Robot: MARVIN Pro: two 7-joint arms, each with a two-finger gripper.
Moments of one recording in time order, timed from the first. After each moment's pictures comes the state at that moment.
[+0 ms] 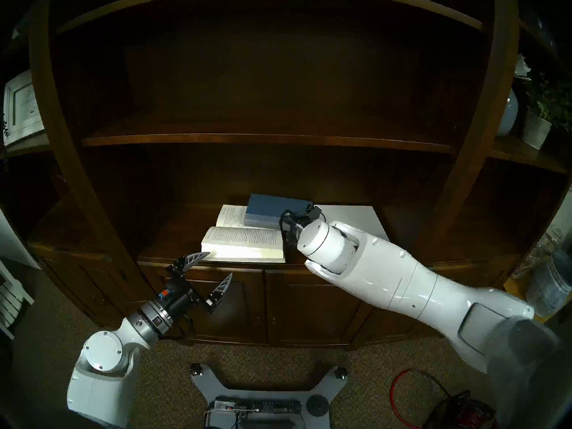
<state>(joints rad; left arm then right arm) 2.07 -1.46 -1.77 -1.87 0.03 -0.36 -0.71 -0.86 -0.95 0.43 -1.62 0.39 0.76 -0.27</state>
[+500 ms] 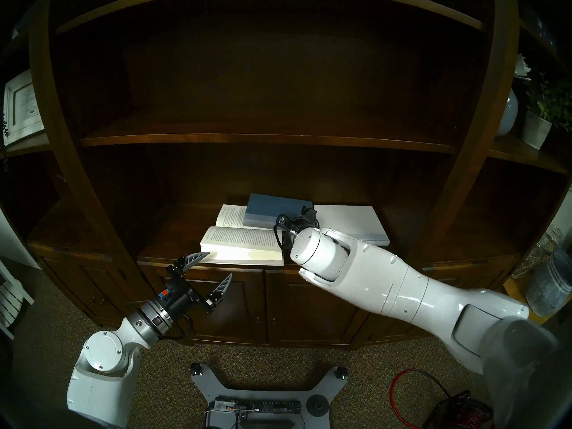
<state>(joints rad) 2.07 -1.46 -1.77 -1.87 0.03 -0.36 -0.71 -0.86 -0.97 0.37 -1.59 0.32 0.75 -0.32</state>
